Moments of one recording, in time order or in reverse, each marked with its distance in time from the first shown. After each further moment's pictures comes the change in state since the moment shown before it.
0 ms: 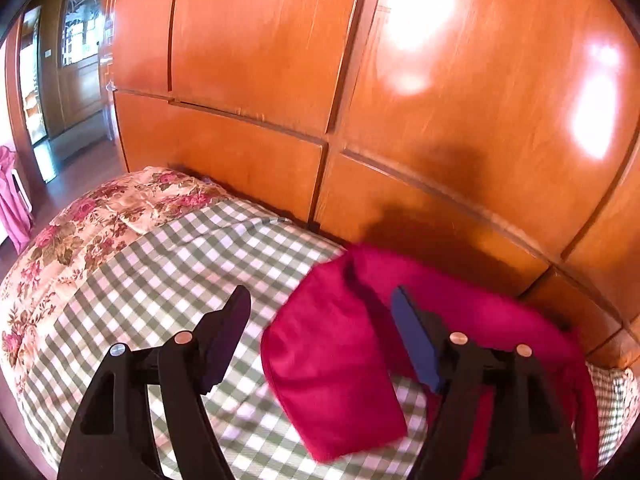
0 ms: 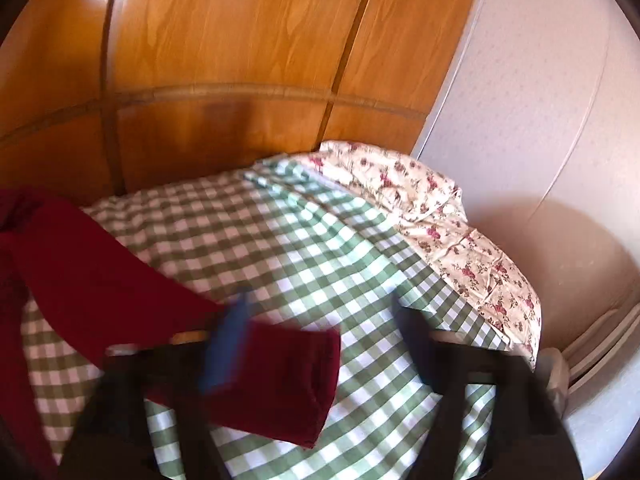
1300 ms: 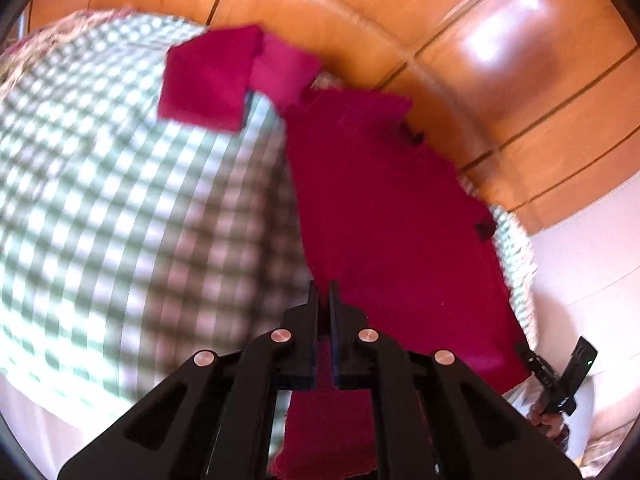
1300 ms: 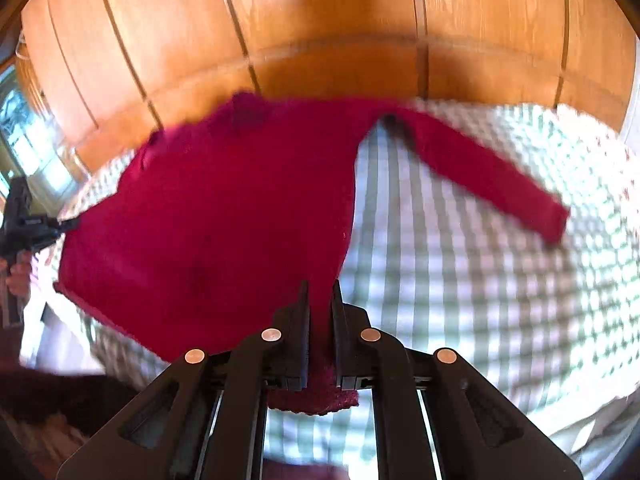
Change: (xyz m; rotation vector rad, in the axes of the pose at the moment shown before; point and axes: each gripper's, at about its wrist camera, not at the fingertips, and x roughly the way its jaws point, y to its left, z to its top) left arm -0.108 0.036 -0.206 0.083 0.469 -0.482; right arm -0.164 0.043 -0.171 -0.251 0.245 0.816
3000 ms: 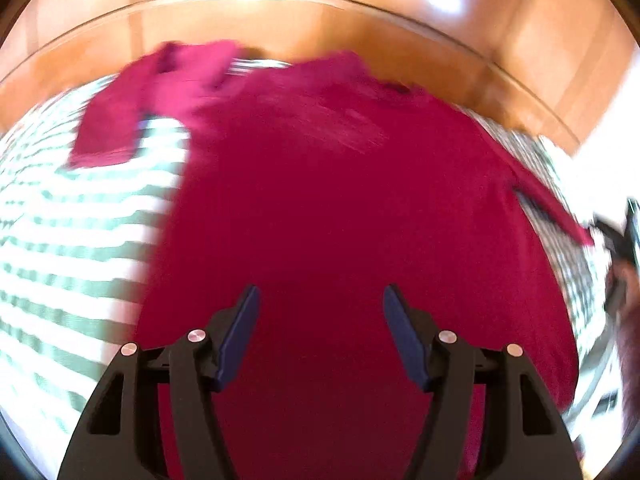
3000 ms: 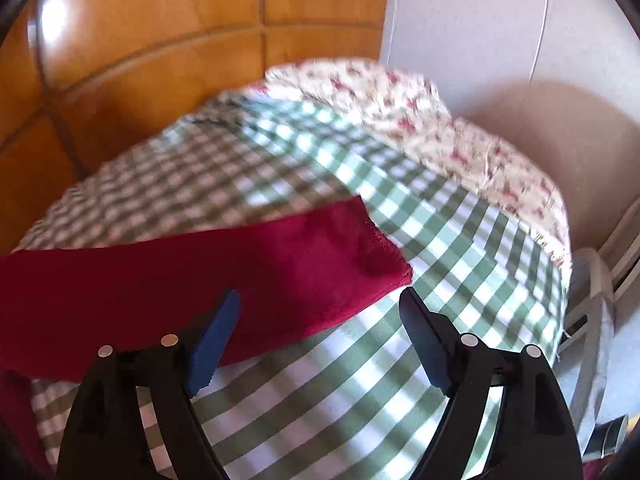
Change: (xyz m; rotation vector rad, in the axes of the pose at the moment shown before) left arm 0.079 -0.084 -0.015 0.263 -0.092 0.204; right arm 0.033 -0.219 0.078 0.502 -0.207 -0.691
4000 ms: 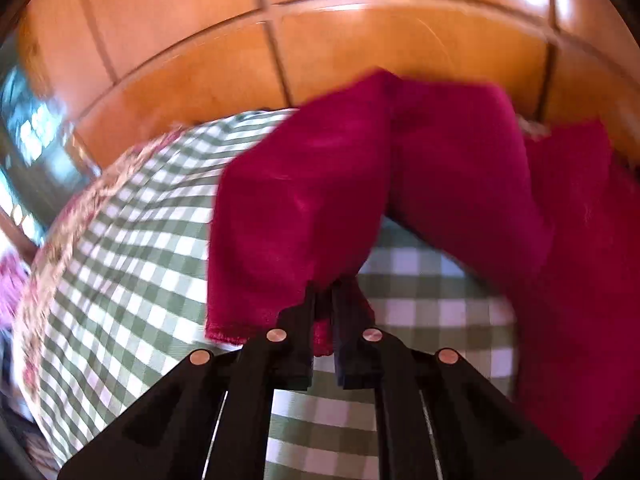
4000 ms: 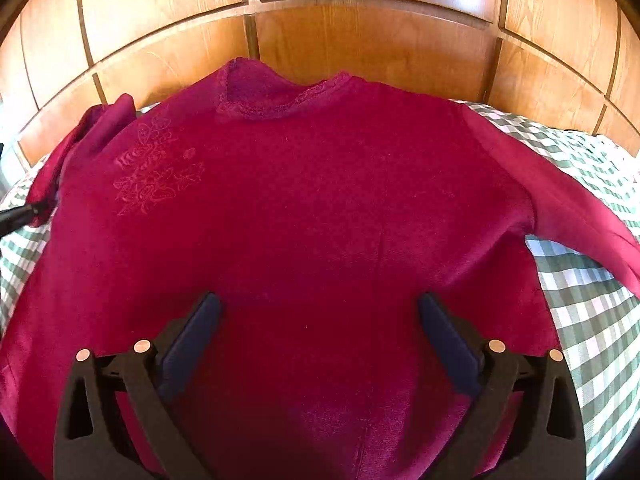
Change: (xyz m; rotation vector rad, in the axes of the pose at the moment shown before) left arm 0.074 0.166 0.133 -0.019 -0.090 0.456; right arm -0.103 0.325 -0.174 -0.518 0.046 0.528
